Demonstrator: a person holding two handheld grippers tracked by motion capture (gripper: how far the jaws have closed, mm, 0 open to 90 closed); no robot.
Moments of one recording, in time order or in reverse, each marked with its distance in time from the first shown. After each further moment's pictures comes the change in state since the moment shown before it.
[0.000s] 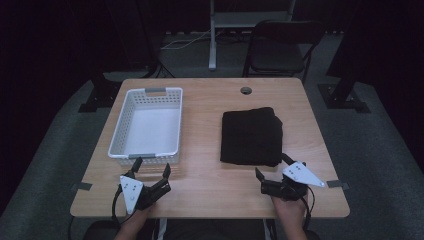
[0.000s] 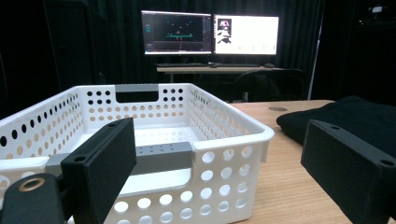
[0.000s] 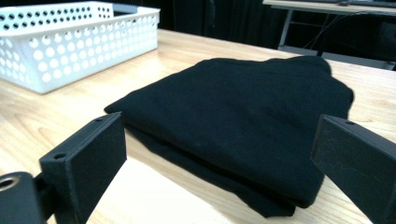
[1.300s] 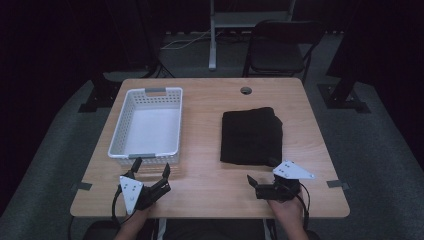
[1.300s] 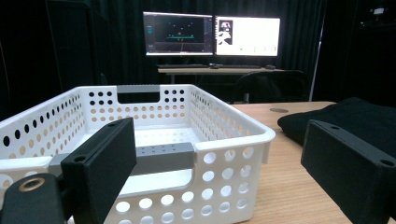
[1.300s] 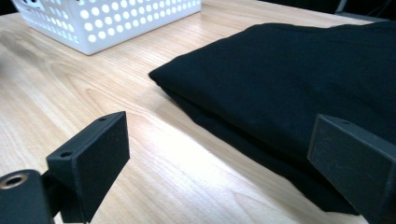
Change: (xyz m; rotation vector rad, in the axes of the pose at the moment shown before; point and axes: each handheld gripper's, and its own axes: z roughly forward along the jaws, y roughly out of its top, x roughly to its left) left arm 0.000 0.000 0.000 -0.004 0.006 -0.002; right arm 0.007 0.001 0.011 0.130 0.179 -0.019
